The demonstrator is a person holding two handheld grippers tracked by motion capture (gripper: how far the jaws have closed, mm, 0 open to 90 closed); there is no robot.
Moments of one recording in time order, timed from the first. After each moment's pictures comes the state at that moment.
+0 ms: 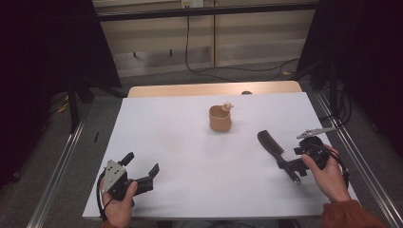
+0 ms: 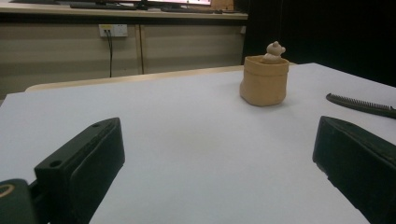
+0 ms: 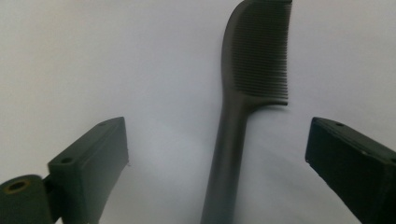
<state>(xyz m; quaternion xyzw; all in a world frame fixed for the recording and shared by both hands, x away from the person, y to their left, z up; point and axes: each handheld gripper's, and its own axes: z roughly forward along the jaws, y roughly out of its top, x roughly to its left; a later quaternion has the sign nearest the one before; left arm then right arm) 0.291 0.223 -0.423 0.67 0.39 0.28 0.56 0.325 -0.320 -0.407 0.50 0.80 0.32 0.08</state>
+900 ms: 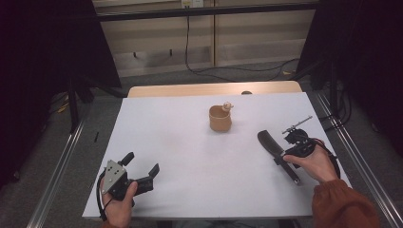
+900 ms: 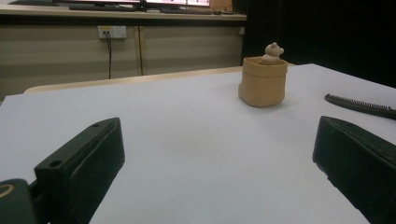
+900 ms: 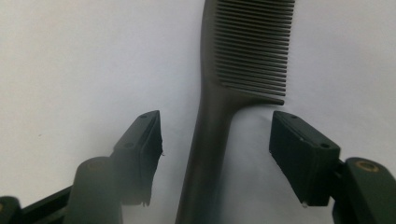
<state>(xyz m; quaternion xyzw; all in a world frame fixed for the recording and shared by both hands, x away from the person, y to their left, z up) 0.291 0.223 -0.423 0.67 0.39 0.28 0.56 0.365 -0.305 -0.418 0.51 0.84 0.20 0.03</state>
